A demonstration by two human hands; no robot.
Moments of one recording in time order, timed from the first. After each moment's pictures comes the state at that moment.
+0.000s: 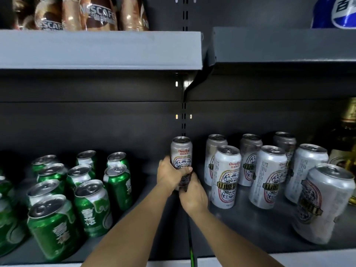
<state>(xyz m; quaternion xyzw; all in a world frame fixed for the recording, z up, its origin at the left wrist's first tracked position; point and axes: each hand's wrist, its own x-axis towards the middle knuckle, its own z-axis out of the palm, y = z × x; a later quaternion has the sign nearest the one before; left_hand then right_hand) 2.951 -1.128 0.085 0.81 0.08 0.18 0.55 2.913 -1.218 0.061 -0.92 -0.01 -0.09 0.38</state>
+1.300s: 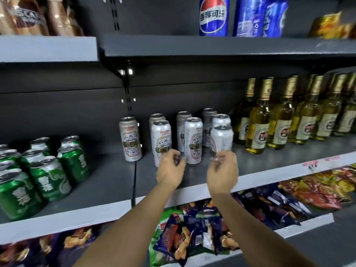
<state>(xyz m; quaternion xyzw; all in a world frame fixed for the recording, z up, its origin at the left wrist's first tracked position) 2.813 -1.300 0.080 0.85 -0.05 0.19 0.48 2.782 -1.429 0.070 -0.77 0.14 -0.46 0.42</state>
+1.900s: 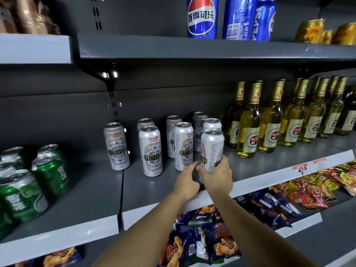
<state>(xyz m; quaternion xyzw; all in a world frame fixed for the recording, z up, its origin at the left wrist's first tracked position) 2.823 -1.356 0.066 0.85 -0.13 -0.06 0.51 2.811 -1.457 0.068 -0.83 0.21 -0.27 0.43</state>
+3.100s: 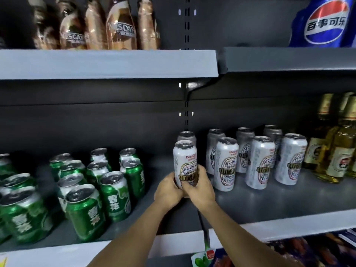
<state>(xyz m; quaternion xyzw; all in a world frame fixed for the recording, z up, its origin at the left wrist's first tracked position) 2.855 -1.099 0.068 0.88 0.00 0.06 0.47 2.846 -1.215 0.072 -0.84 -0.01 -0.11 0.52</state>
